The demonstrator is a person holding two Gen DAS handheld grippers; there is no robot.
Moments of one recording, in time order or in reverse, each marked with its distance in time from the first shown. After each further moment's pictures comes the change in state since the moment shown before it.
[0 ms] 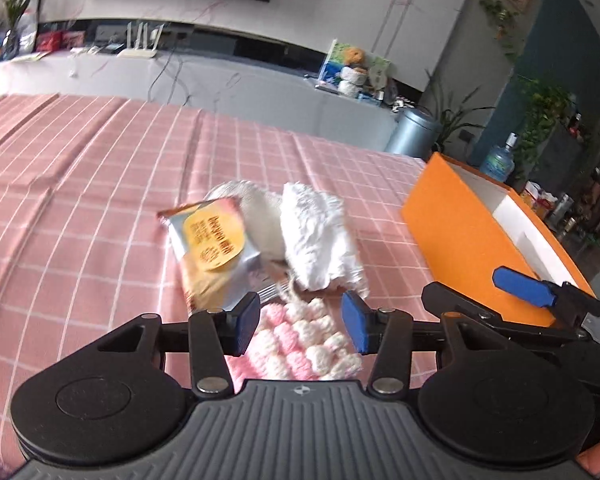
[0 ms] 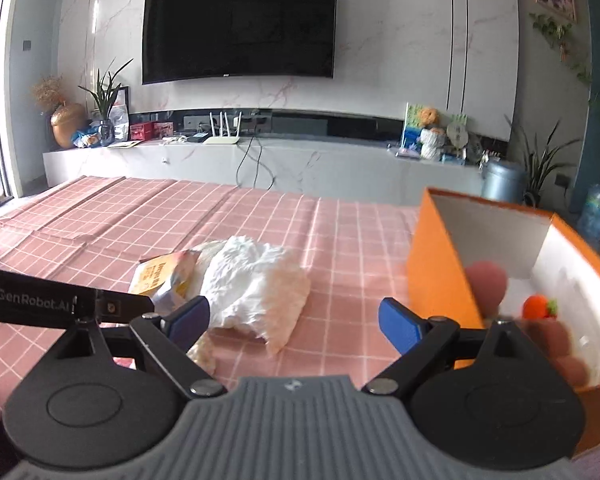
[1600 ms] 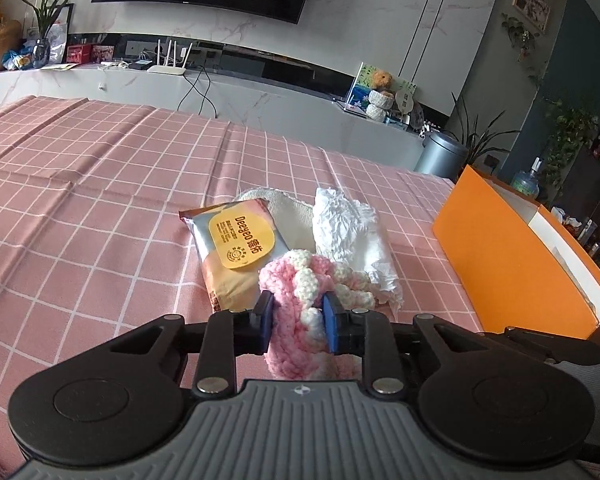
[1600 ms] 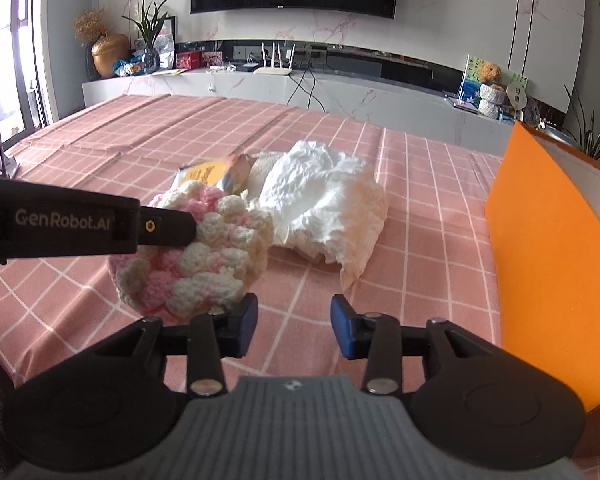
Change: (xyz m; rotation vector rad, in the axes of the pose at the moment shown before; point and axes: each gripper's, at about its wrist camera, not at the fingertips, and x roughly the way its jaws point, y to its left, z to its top) left arm 0.007 0.005 -0.014 -0.030 -0.097 0.072; right arm 0.055 0.037 -0.033 -0.099 0.191 0.124
